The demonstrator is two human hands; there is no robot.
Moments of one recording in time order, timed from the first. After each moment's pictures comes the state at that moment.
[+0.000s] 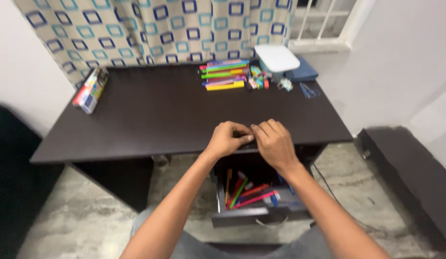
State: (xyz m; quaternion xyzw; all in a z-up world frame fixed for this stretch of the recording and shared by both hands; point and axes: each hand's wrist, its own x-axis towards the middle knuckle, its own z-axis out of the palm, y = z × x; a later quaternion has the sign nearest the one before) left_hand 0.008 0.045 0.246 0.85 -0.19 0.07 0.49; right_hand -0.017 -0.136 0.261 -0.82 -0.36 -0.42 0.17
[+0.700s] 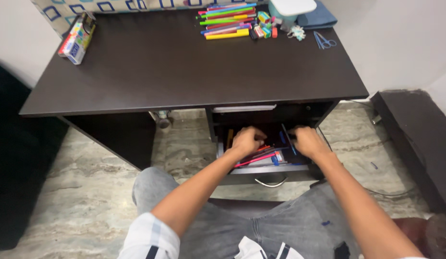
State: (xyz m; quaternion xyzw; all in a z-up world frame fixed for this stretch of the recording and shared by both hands) left_hand -0.011 -0.024 0.041 0.91 -0.10 -0.05 0.41; right_hand 0.005 -0.278 0.064 -0.98 -0.18 0.00 0.13
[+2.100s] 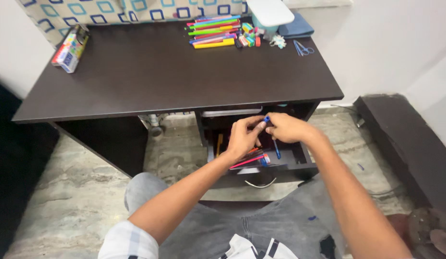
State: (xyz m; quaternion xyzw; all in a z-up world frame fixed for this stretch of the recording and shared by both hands) left_hand -0.067 -0.046 0.162 0.73 -0.12 0.04 0.68; right_hand -0.014 -0.226 0.198 -0.92 -0.23 0.16 0.26
